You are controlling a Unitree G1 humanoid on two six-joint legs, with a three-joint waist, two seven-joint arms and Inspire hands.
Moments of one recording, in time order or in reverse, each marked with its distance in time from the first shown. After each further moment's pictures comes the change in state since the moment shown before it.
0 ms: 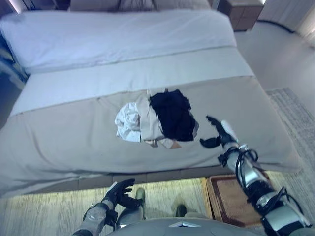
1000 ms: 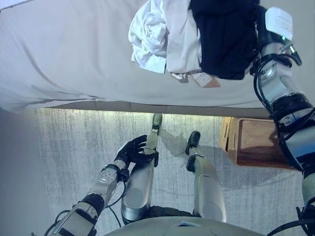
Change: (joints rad) left arm -0.196 0.011 -0.099 -0.205 -0.259 -0.032 -0.014; right arm -0.831 -0.241 0.293 0.155 -0.143 0.300 -0.061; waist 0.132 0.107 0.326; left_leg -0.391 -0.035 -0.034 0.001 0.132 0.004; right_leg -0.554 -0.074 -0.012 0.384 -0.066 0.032
